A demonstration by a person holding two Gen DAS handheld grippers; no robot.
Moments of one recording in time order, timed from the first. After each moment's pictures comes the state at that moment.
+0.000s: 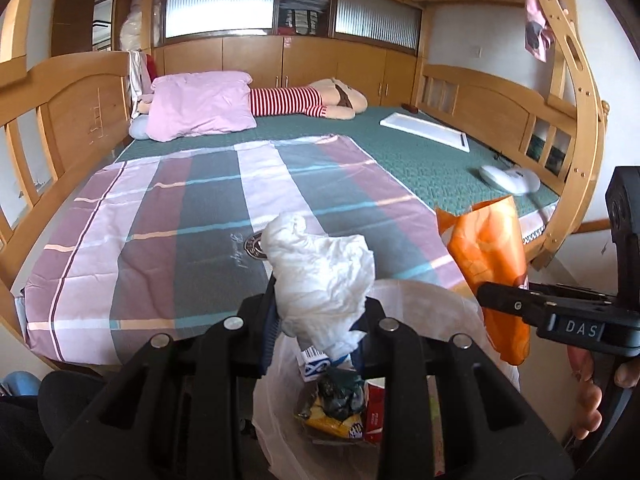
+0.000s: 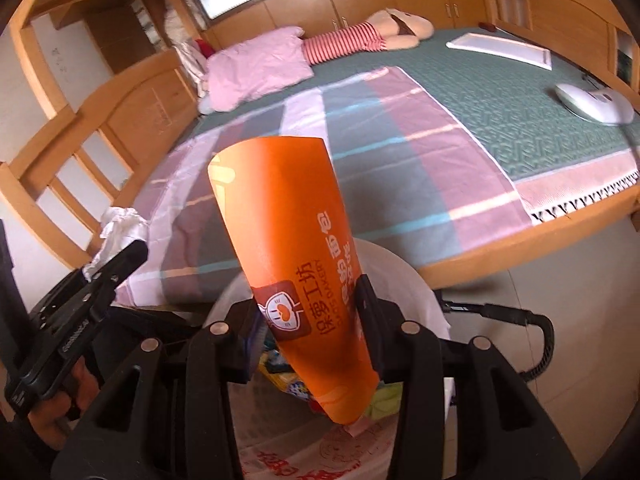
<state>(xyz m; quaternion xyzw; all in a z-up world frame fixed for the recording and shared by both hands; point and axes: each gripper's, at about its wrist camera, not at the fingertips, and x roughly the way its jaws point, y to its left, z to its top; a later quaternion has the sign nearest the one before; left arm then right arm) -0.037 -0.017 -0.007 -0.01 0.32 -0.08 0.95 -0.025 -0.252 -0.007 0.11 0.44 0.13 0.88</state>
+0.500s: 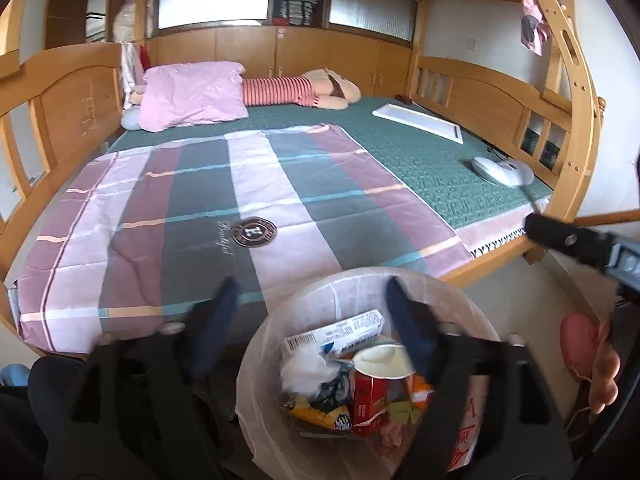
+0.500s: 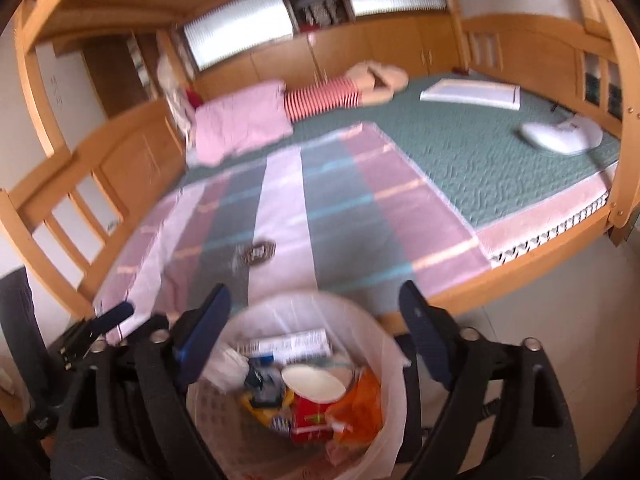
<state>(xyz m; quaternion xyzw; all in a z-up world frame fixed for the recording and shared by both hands) -0.047 -0.023 -0.007 -0.01 0.32 -0.08 0.94 -0.048 -0.282 0.038 0.12 0.34 0.08 0.93</state>
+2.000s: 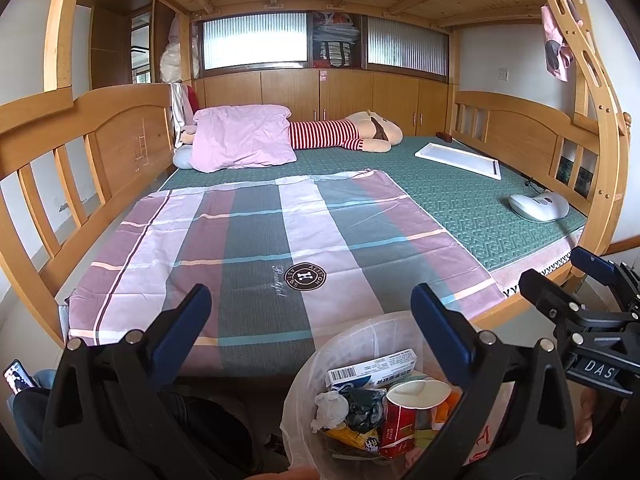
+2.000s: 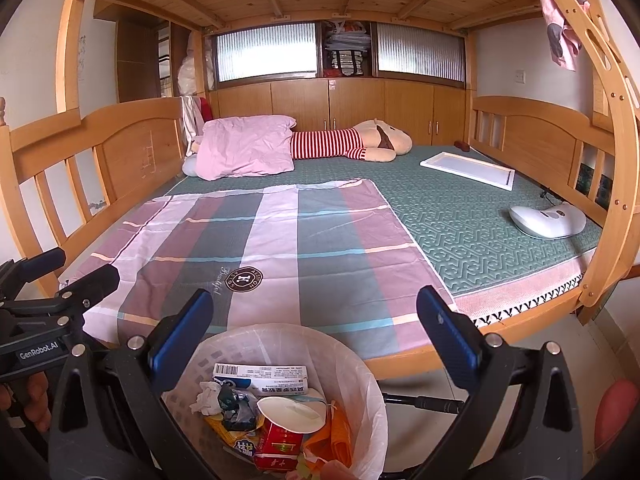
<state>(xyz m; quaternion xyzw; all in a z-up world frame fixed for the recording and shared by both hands) -0.070 -0.012 0.037 0.01 0.26 0.00 0.97 -0.067 -0.237 0.047 0.00 0.26 0.06 0.96</state>
